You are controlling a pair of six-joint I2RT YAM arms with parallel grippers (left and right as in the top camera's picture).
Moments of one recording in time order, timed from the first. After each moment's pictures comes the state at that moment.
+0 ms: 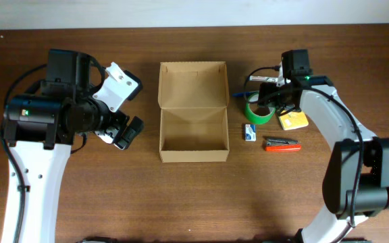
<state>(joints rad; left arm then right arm) -0.11 1.40 1.69 -1.41 0.23 0.50 0.06 1.89 1.35 -0.65 -0.04 0.22</state>
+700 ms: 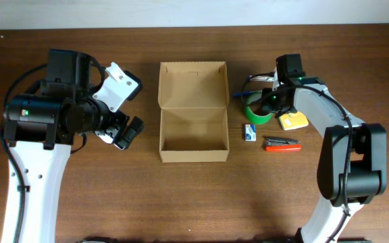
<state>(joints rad) -0.11 1.40 1.69 -1.41 0.23 0.50 0.06 1.98 1.35 -0.60 -0.02 0.17</state>
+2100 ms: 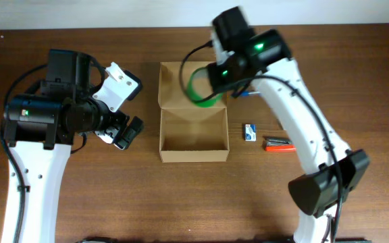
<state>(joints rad) -0.11 1.40 1.69 -1.41 0.23 0.50 0.48 2.00 2.14 -1.32 -0.01 0.17</state>
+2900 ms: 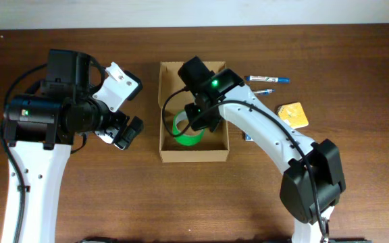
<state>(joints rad) -0.11 1.40 1.69 -1.41 0.23 0.50 0.63 2.00 1.73 -1.10 -0.01 0.29</state>
